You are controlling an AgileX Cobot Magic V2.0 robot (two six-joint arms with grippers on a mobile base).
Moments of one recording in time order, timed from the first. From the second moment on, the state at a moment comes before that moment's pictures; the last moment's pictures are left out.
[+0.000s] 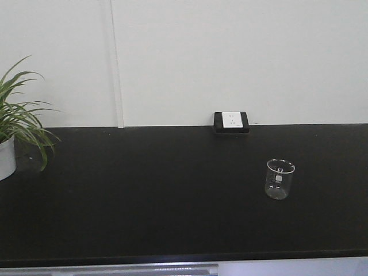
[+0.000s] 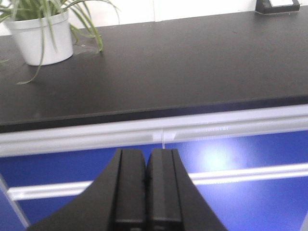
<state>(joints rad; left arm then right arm) -0.07 -0.01 0.03 -0.02 0.01 0.05 0.06 0.20 -0.25 -0.13 0.25 0.00</state>
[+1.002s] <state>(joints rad) -0.07 -0.01 0.03 -0.02 0.01 0.05 0.06 0.20 -0.25 -0.13 0.25 0.00</state>
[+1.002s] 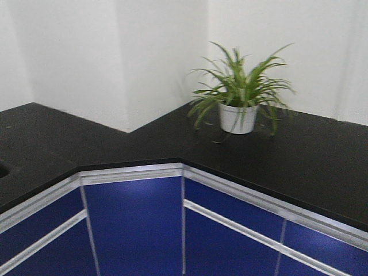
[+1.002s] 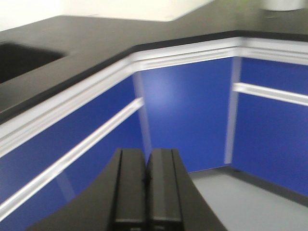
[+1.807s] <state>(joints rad) -0.07 -0.01 0.03 -0.02 0.01 0.05 0.06 0.20 -0.25 -0.13 0.25 0.00</state>
